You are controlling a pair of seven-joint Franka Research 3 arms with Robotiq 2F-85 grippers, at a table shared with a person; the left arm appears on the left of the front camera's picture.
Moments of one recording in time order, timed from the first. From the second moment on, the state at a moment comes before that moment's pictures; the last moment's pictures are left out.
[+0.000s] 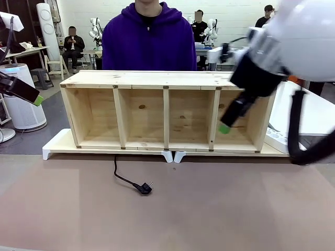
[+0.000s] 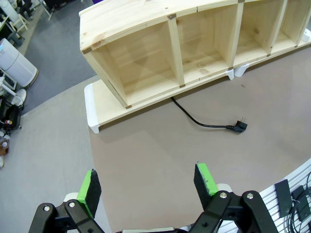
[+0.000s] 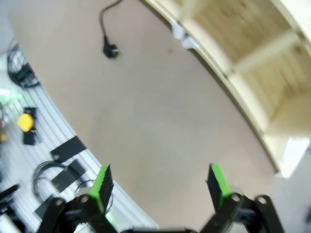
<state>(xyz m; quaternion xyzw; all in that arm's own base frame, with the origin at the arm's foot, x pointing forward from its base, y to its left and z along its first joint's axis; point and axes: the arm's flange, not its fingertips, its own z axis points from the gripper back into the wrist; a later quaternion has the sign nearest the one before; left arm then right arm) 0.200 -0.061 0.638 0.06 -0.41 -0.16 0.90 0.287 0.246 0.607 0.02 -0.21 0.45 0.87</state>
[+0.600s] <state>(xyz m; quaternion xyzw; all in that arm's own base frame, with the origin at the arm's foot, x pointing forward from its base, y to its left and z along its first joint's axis) 0.200 -0.061 0.638 0.06 -0.41 -0.16 0.90 0.365 0.393 0.549 -0.04 -0.12 0.58 0.81</state>
